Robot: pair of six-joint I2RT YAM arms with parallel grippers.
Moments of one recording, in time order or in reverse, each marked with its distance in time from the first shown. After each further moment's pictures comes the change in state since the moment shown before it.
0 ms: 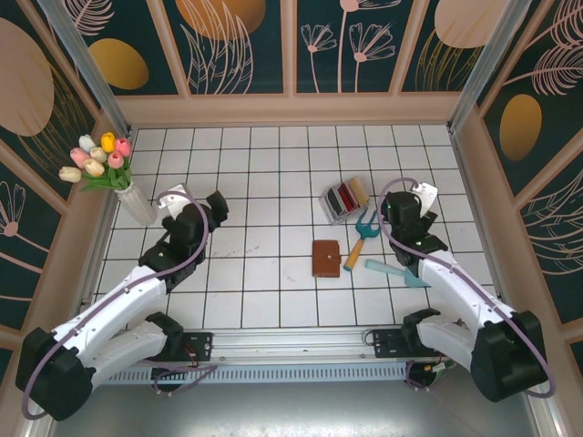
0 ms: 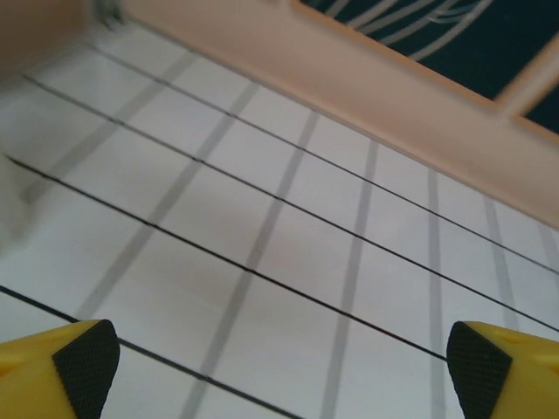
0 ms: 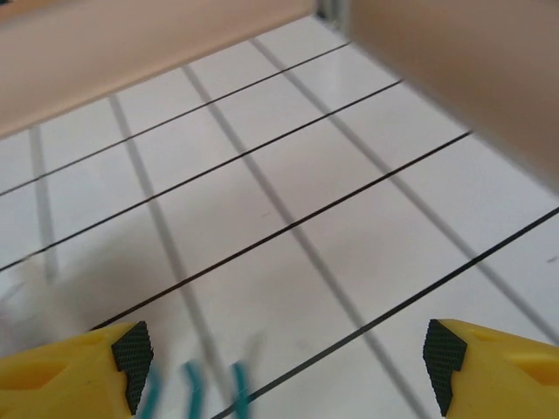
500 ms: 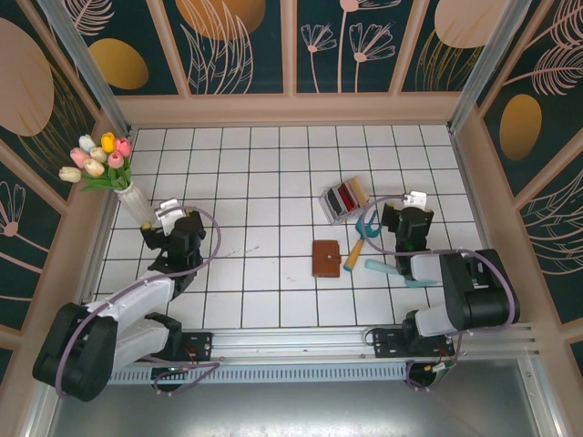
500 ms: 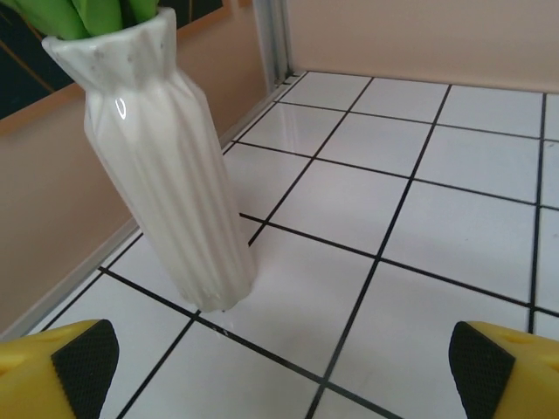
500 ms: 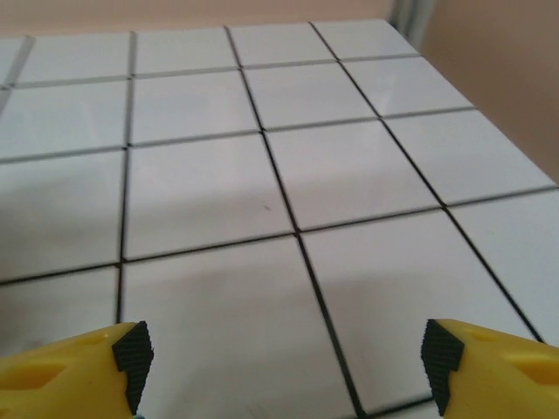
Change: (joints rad) left arm 0.188 0.161 -0.309 0.525 -0.178 0.439; right arm -0.213 0.399 -0.247 0.859 -0.344 -0.414
